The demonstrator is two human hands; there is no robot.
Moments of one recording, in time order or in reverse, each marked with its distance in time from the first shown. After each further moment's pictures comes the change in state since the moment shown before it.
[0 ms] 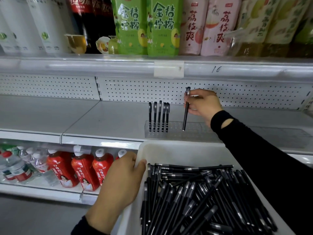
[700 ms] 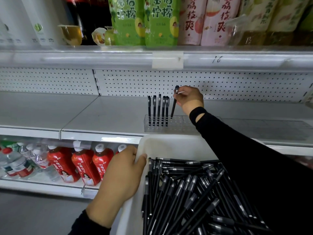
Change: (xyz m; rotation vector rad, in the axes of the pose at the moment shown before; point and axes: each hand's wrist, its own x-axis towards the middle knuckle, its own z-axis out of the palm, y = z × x) left_hand 0.000 0.002 0.003 -0.003 0.003 0.006; right_hand 0.049 0.047 0.039 -0.290 0.131 -0.148
